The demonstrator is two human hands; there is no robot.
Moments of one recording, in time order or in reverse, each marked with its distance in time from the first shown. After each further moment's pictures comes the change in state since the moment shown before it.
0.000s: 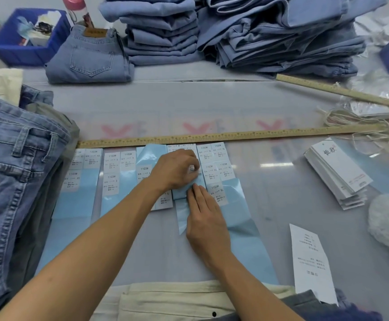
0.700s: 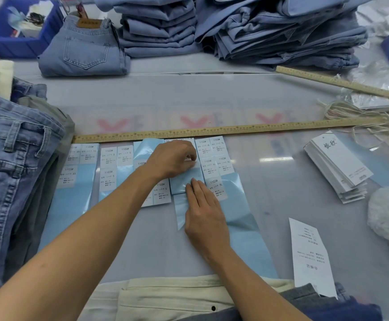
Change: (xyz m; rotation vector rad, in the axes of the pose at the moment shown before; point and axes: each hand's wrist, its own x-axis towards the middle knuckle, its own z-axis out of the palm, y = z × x) left_hand 0.010 -0.006 -0.009 0.017 -0.076 -0.021; right_hand -0.001 0.002 0.006 0.003 0.042 -0.004
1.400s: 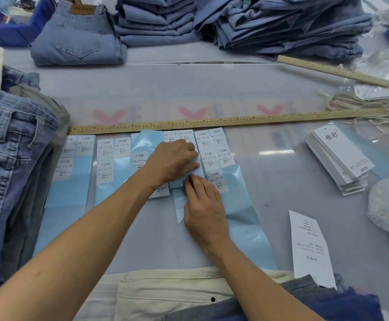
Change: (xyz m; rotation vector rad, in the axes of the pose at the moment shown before) left_hand -0.017 0.006 0.017 0.236 0.074 0.168; right_hand 0.000 0.000 -0.003 -0.034 0.073 -0.033
